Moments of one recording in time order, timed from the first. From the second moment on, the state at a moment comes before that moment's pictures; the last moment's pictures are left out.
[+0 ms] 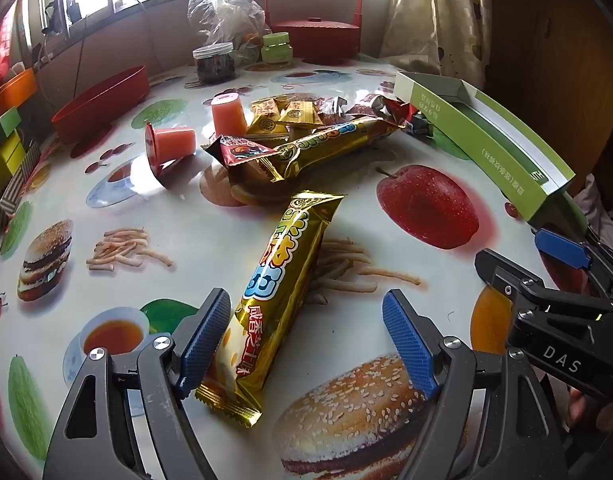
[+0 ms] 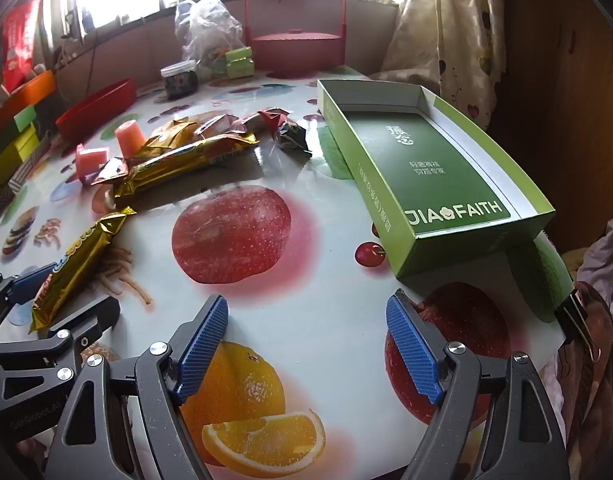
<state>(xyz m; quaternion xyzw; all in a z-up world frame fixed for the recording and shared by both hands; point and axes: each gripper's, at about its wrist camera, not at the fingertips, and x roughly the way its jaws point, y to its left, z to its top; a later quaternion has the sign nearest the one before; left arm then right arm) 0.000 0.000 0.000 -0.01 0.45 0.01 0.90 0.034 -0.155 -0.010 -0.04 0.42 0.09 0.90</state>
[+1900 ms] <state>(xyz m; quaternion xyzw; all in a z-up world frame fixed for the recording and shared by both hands) 0.000 0.001 0.000 -0.01 0.44 0.00 0.90 0.033 -0.156 -0.010 -0.04 0.41 0.09 0.90</state>
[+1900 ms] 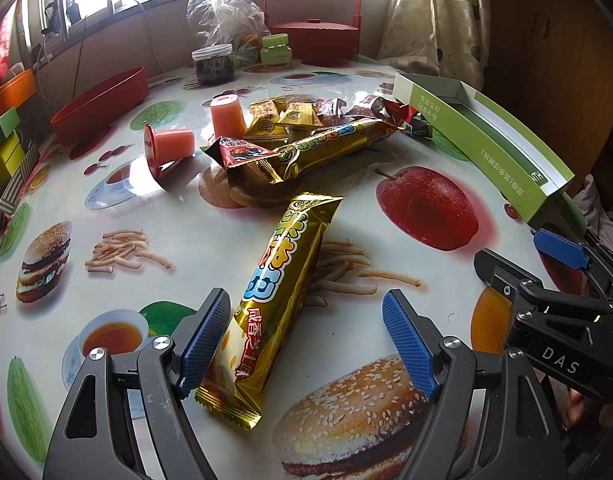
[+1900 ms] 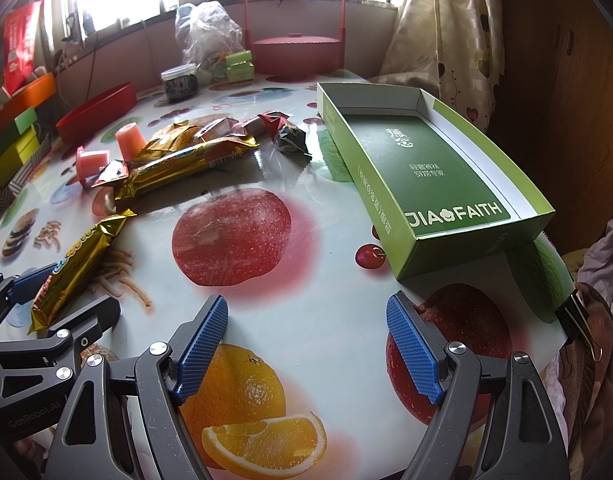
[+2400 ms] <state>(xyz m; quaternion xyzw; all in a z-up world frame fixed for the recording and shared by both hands) 0.001 0.014 0.011 -0.04 0.44 -0.01 0.90 0.038 -0.153 -0.007 -0.04 0.42 0.10 0.90</state>
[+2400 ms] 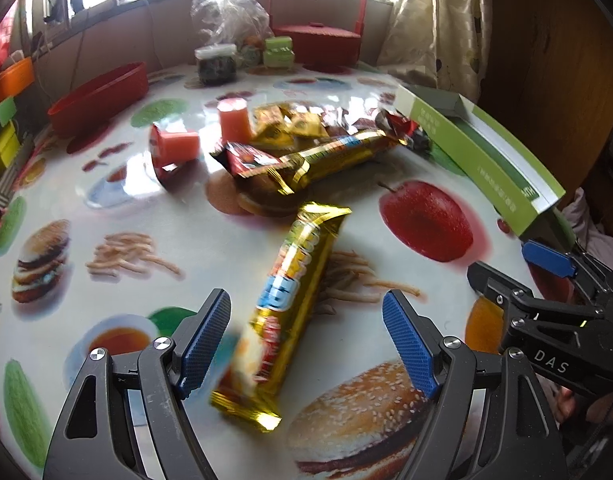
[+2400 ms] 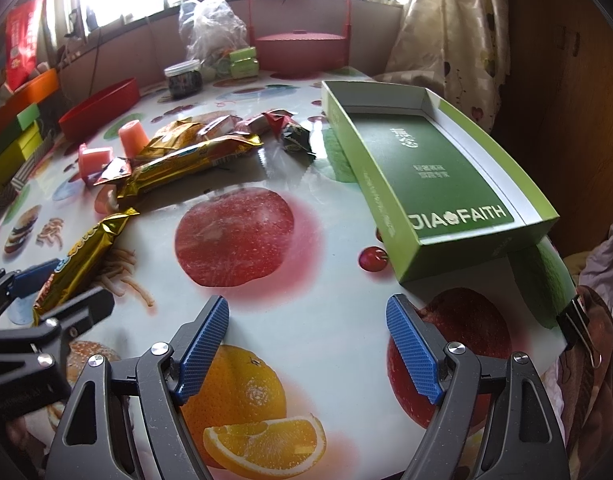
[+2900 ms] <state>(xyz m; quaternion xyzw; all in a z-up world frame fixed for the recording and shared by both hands) 0.013 0.042 0.020 -0.04 0.44 -0.02 0.90 0.088 -0.098 0.026 -0.17 0.36 0.23 0.89</state>
